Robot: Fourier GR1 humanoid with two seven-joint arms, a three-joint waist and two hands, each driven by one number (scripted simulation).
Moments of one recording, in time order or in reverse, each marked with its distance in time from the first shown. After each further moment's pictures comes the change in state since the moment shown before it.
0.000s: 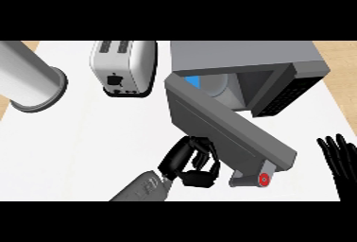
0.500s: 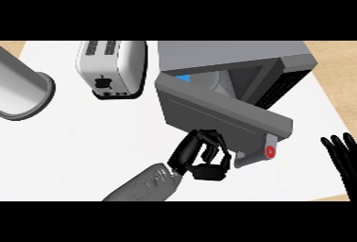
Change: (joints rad) left arm -0.141 0.002 -0.134 0.040 0.267 0.137 -0.022; right arm 0.018 -0.047 0.014 -0.165 -0.083 0.058 0.111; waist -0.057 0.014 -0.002
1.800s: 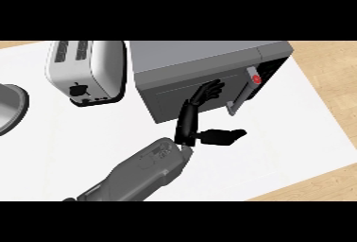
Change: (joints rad) left arm -0.208 -0.008 0.040 0.035 0.408 0.365 -0.049; right arm -0.230 -0.241 -0.204 -0.128 0.083 -0.059 0.089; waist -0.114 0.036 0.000
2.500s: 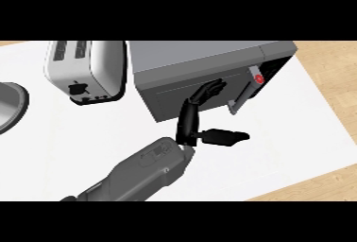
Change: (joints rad) left arm -0.016 0.000 -0.015 -0.006 0.108 0.022 -0.081; right arm -0.103 -0.059 -0.030 0.038 0.056 -0.031 0.009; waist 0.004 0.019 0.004
